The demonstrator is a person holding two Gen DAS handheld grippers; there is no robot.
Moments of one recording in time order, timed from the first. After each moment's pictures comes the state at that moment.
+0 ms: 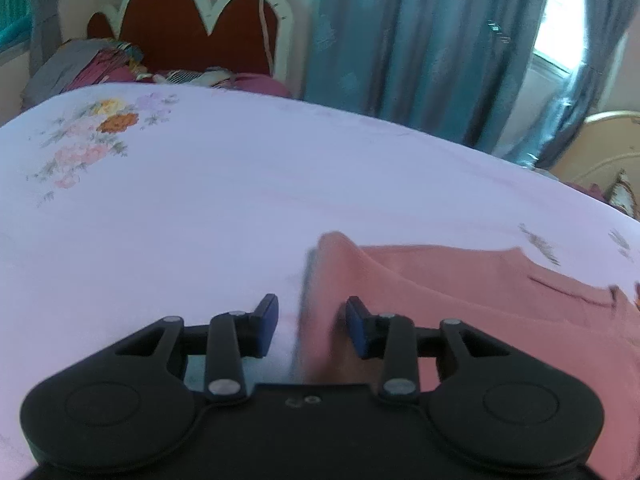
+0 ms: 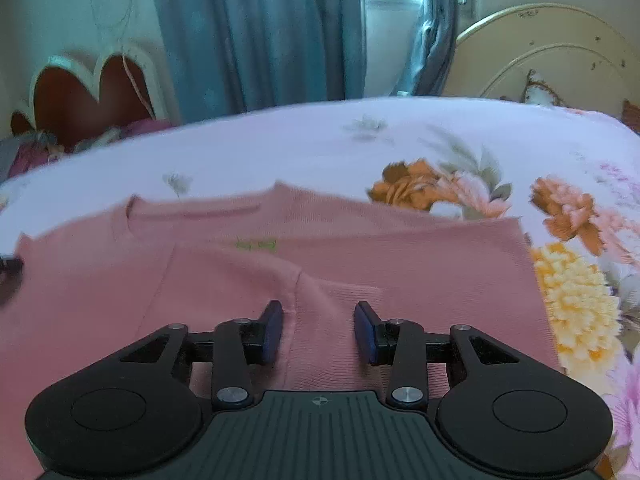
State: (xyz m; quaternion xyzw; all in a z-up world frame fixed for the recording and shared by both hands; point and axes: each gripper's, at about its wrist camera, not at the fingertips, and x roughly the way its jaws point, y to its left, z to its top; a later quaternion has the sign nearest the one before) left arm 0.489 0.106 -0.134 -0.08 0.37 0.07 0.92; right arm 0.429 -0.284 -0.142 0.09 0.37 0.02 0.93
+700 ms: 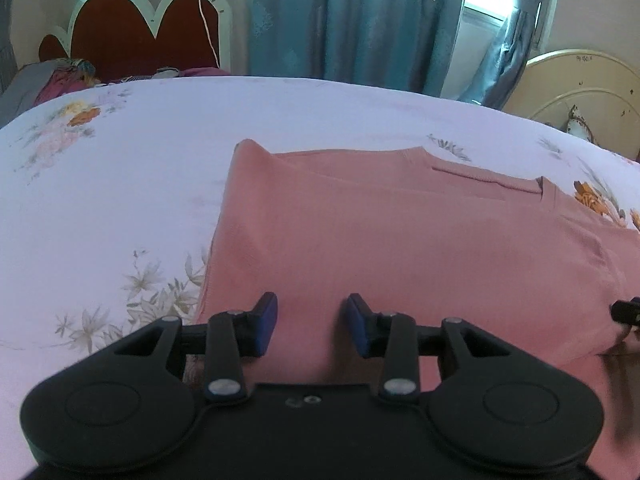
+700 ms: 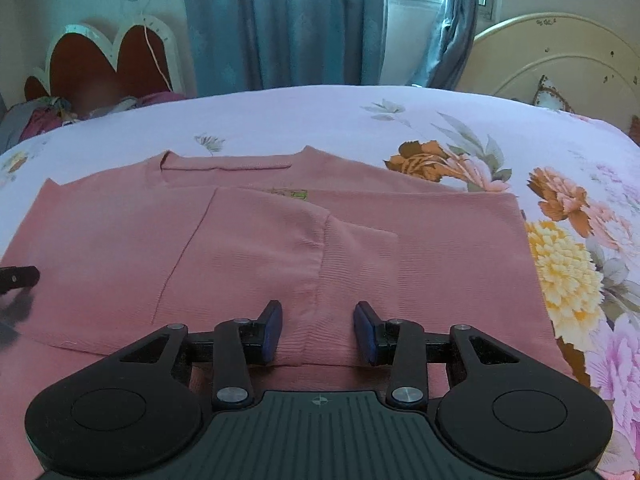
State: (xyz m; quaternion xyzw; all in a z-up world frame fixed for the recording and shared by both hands) left arm 0.421 0.055 -0.145 -0.03 0.40 0.01 0.92; right arm 0.397 -0.266 -0.156 0.03 0.41 0.03 0.91
